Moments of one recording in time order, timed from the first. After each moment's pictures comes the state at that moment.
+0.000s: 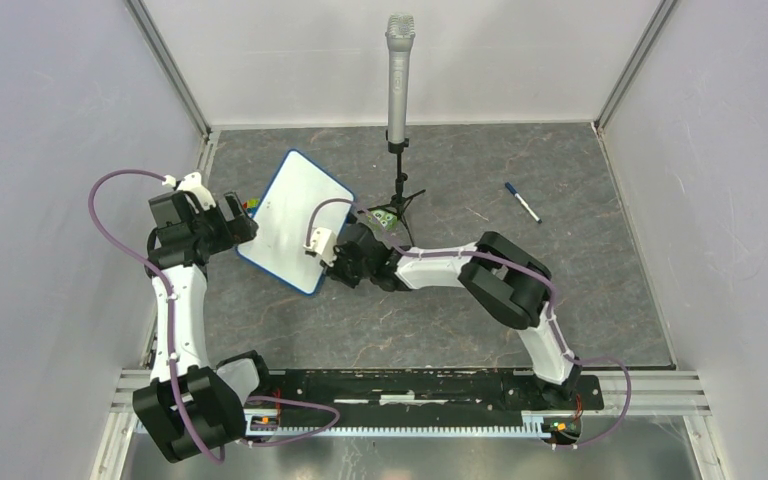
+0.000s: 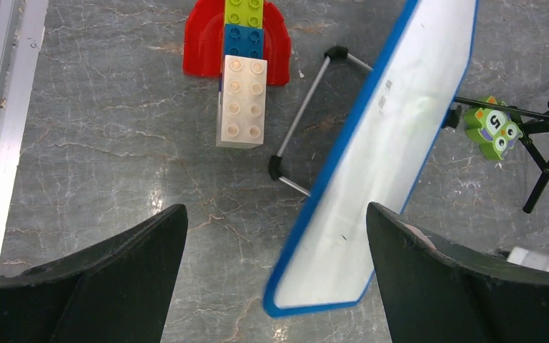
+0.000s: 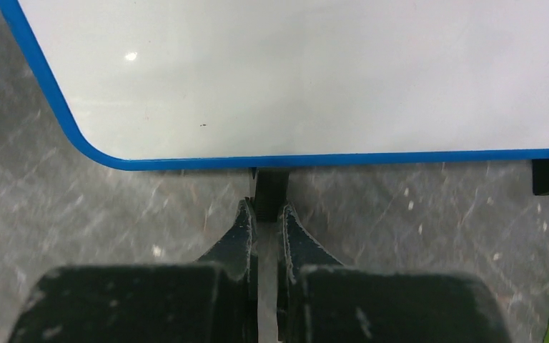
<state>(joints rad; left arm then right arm) 0.35 1.04 0.88 -0.53 0.30 -0.09 1.02 2.14 1.35 0.16 -0.10 -0.21</state>
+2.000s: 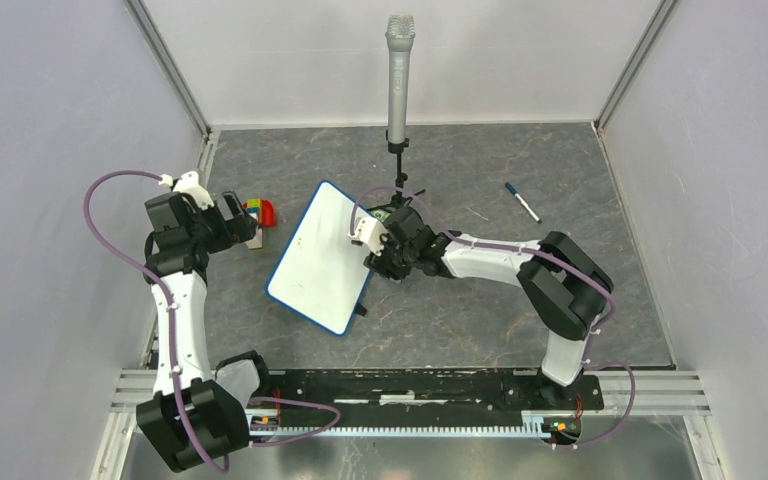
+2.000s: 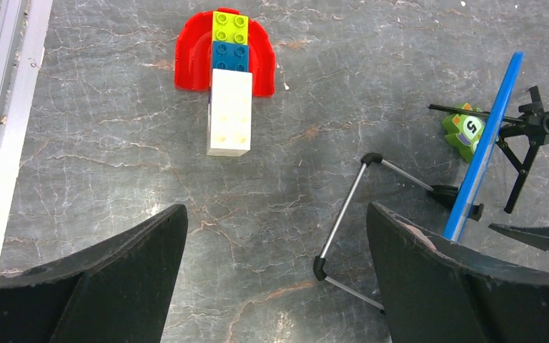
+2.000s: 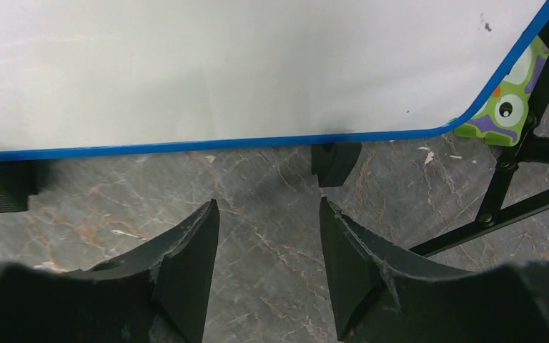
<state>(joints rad) 0.35 1.00 0.88 -0.52 0.33 -0.10 0.86 1.81 1.09 -0.08 -0.12 -0.34</state>
